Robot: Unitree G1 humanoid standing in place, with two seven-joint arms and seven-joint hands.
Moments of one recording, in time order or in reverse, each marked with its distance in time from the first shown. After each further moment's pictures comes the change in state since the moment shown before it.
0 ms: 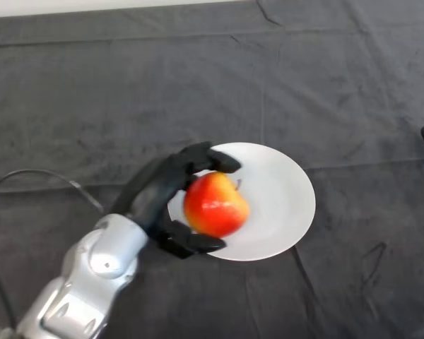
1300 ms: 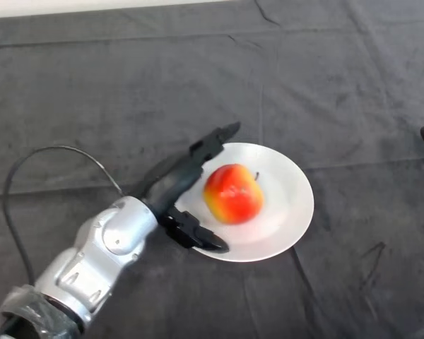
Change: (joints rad) left arm -0.162 0.012 -0.055 0.325 -0.051 -0.195 -0.053; right arm 0.000 0.000 0.001 0.000 0.000 0.000 0.000
